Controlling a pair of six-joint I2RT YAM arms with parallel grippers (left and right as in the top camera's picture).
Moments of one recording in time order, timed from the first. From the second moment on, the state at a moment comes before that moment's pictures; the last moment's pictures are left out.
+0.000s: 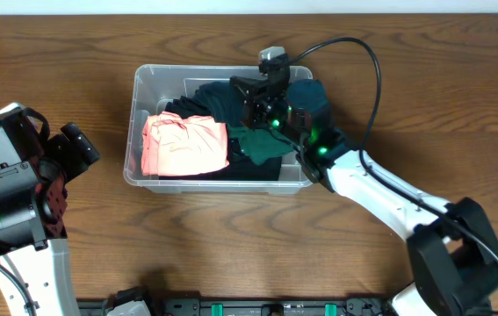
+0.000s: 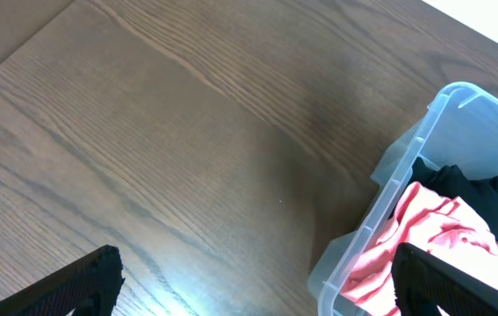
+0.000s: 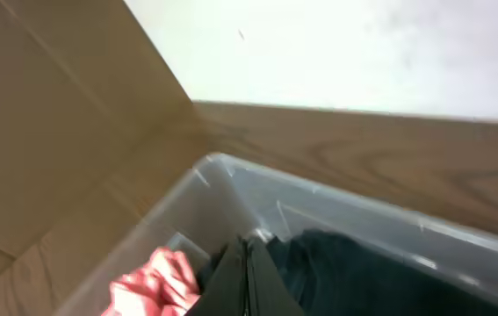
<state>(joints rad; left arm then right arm) 0.33 1.06 1.25 -1.02 -0.12 -0.25 0.60 1.73 1.06 0.47 -0.23 0.46</state>
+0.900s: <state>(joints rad) 0.33 1.06 1.25 -1.02 -0.12 -0.25 0.47 1.54 1.06 0.19 -0.35 0.40</state>
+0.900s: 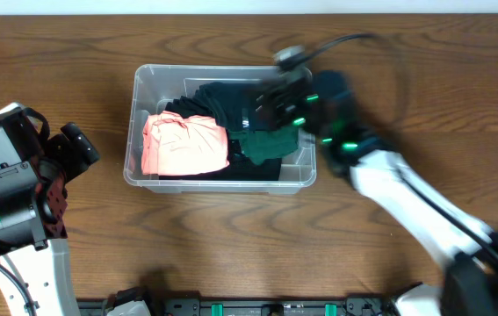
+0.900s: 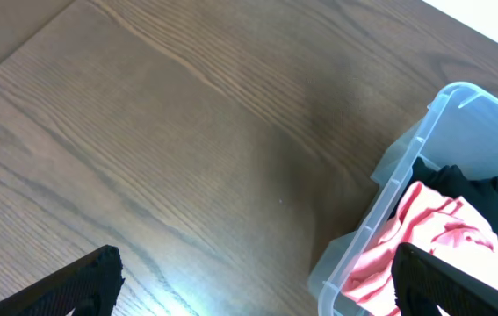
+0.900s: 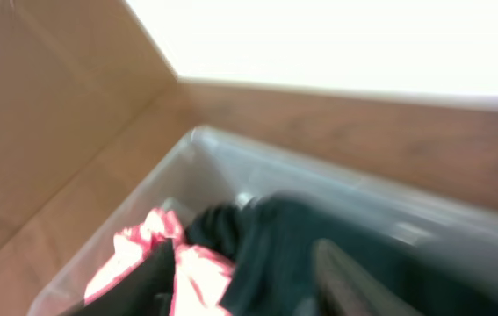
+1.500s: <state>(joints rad) 0.33 1.06 1.25 -1.02 -0.12 -0.25 0.04 1.21 1.06 -0.36 -0.13 0.13</state>
